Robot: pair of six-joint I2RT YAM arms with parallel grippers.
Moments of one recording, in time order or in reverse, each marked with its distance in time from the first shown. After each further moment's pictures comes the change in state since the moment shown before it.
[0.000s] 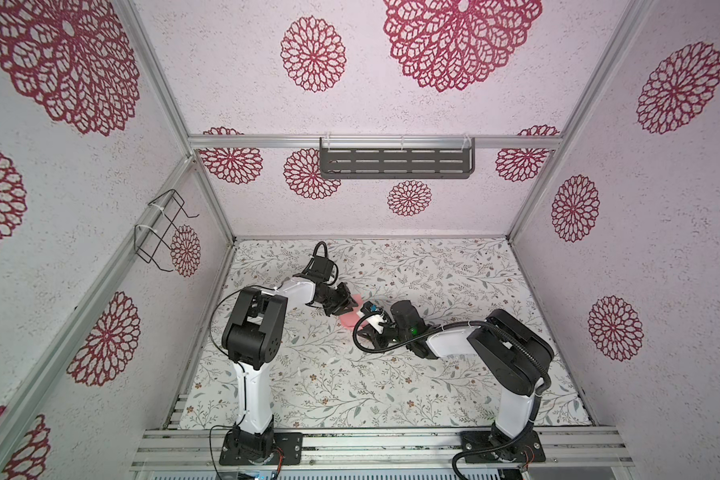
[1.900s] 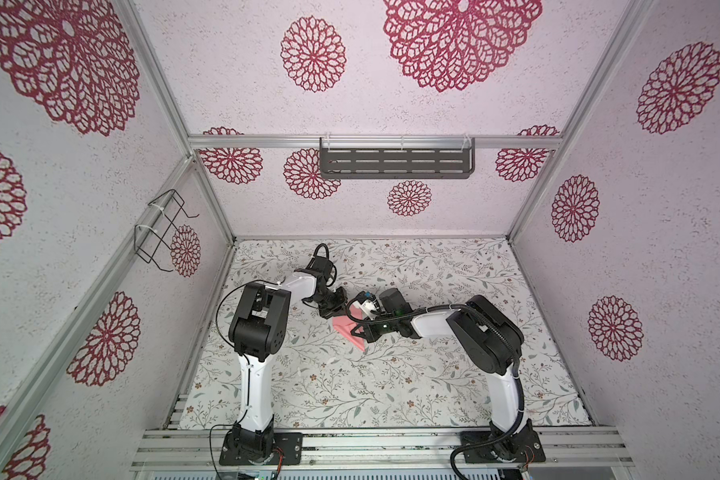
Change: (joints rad) left arm 0.013 0.068 0.095 -0.170 -0.052 0.206; right arm -0.060 0.214 0.295 -0.274 -0.179 0.292
